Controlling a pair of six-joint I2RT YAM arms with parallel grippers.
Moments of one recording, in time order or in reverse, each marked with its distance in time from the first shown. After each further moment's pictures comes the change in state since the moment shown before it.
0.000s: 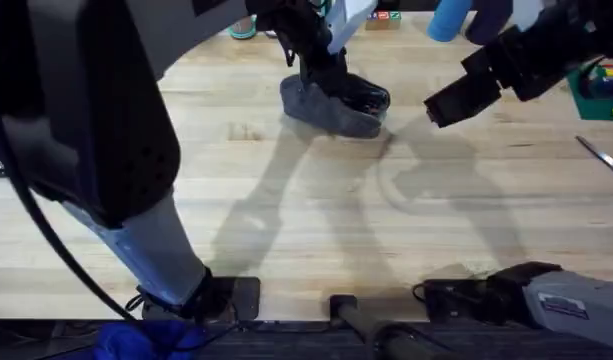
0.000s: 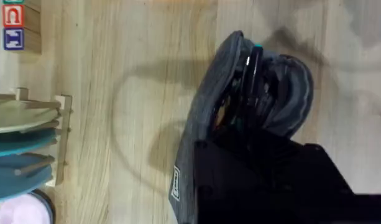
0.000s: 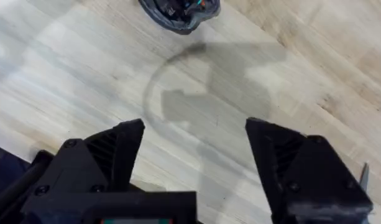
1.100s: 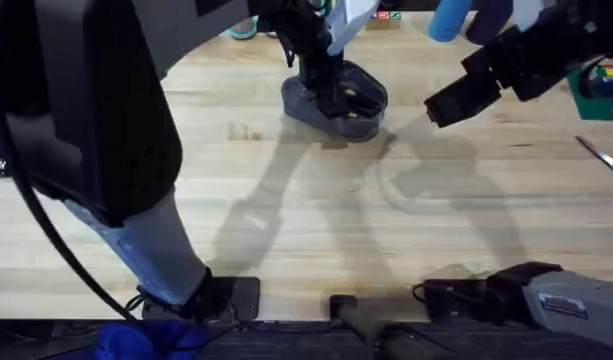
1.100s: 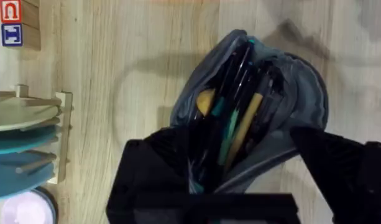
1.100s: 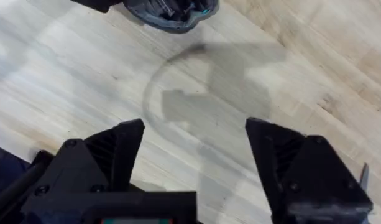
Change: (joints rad) left arm 0.000 0.007 0.000 0.000 -0.023 0.012; right arm 0.000 0.000 0.000 0.000 0.000 0.000
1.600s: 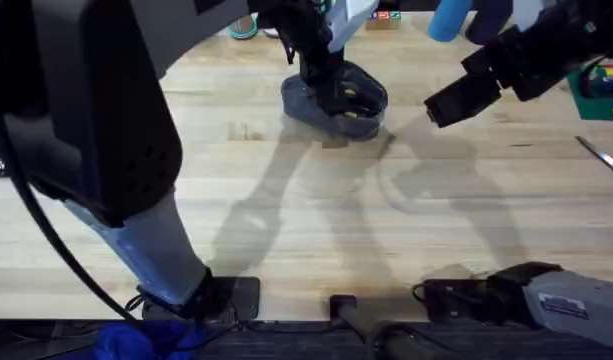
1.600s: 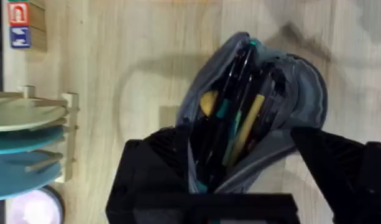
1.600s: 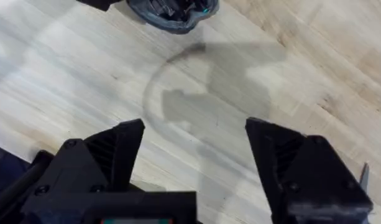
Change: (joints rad) left arm 0.000 0.000 0.019 -0.006 -0.001 -0.001; right arm 0.000 0.000 0.000 0.000 0.000 0.000
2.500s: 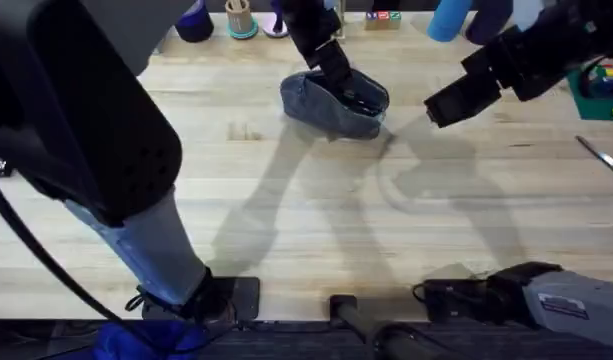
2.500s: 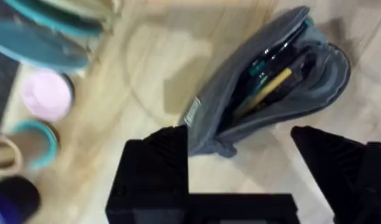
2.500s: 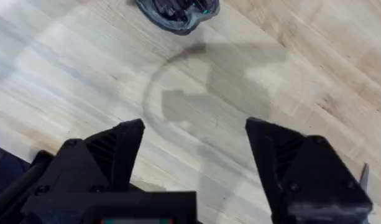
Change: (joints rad) left arm 0.000 0.000 0.238 -0.249 -0.250 -0.371; right arm 0.000 0.000 0.000 0.000 0.000 0.000
